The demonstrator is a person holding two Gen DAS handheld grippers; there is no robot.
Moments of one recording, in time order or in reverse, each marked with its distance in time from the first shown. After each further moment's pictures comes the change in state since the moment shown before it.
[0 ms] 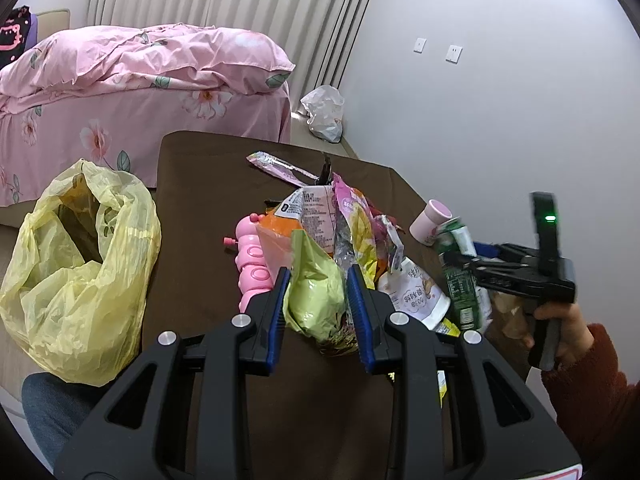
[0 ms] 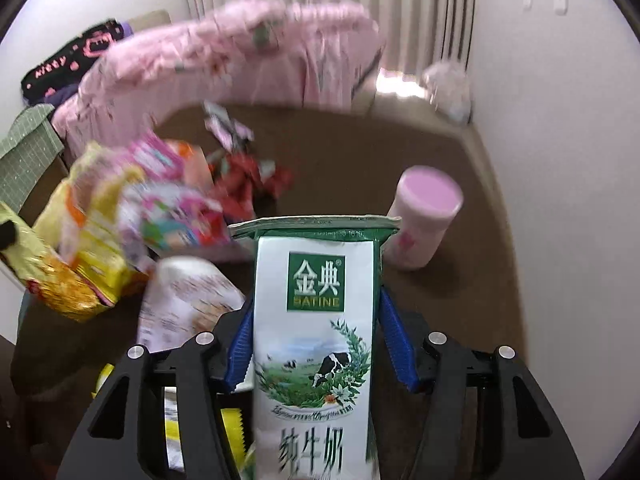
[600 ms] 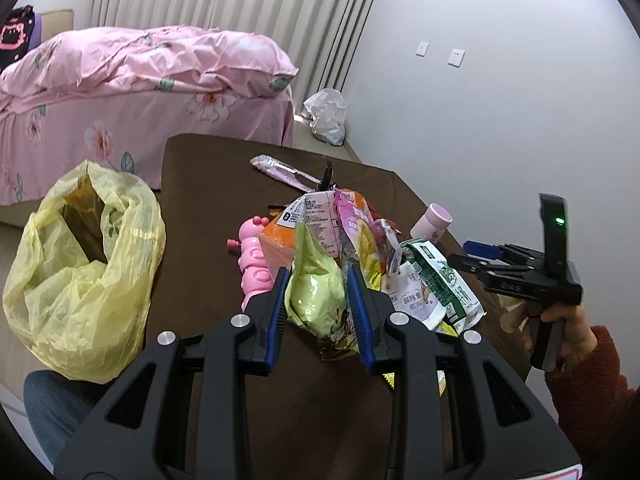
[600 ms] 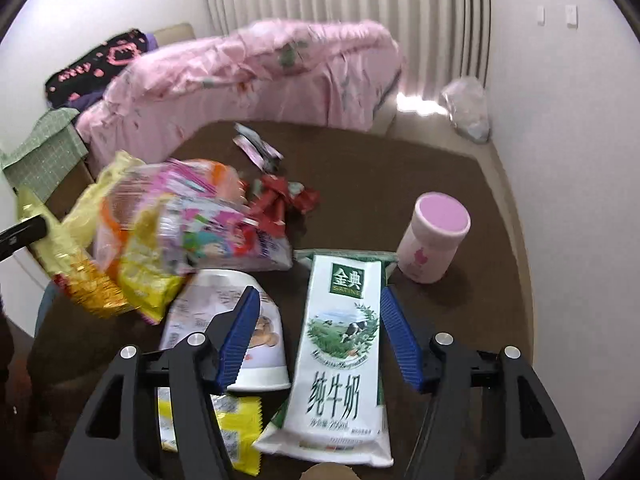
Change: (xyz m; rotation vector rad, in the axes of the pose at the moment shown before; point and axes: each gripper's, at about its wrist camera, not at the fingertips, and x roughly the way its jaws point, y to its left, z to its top) left arm -0.005 -0.002 0.001 -0.012 -0.001 0.014; right arm 0.024 0.003 0.008 -0.005 0.061 0.038
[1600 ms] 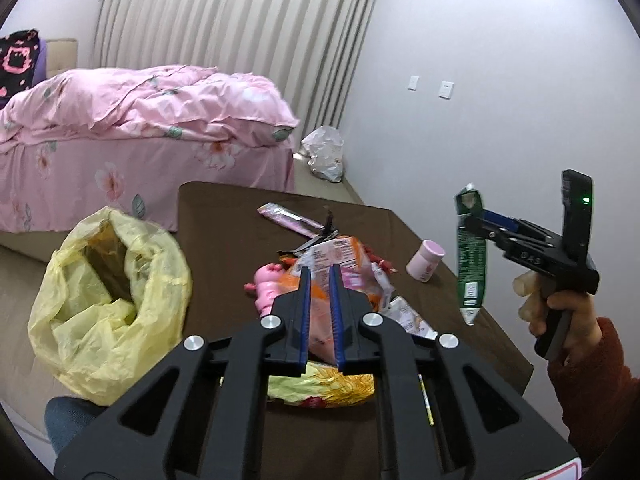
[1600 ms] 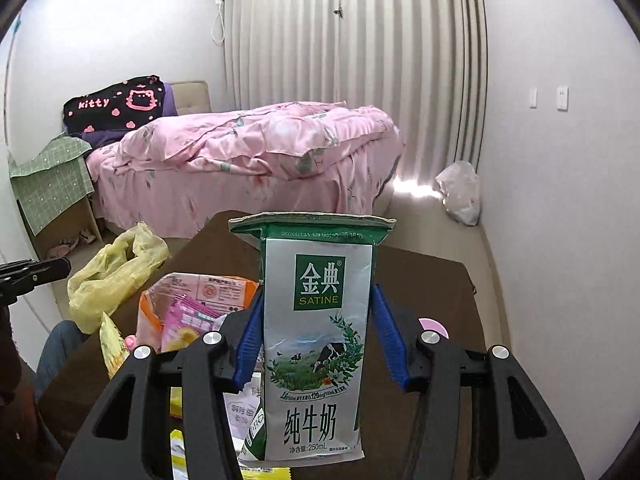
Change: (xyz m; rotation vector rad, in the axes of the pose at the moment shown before) left arm -0.046 0.011 0.014 0.025 -0.133 0.016; right arm -0.096 0.033 0.029 -0.092 -0.353 0.024
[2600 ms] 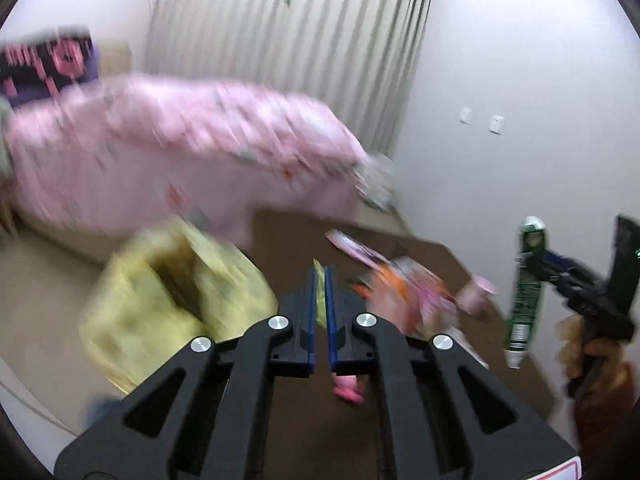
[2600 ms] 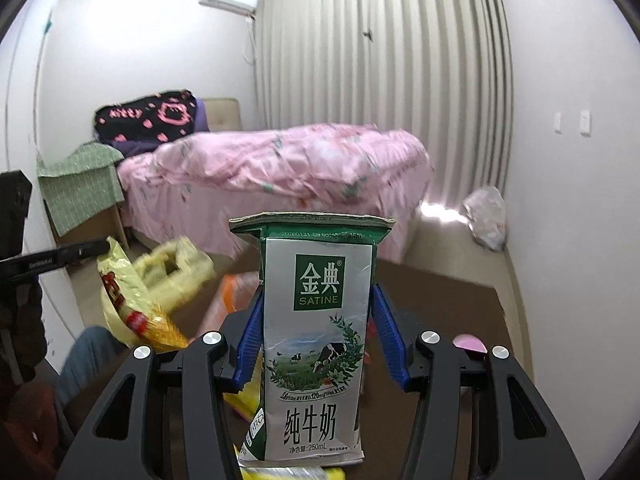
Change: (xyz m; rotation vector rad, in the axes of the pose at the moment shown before) left arm -0.040 0.040 0.015 -0.028 -0.142 0.220; right arm -0.019 0.052 0.015 -0.055 -0.116 0.107
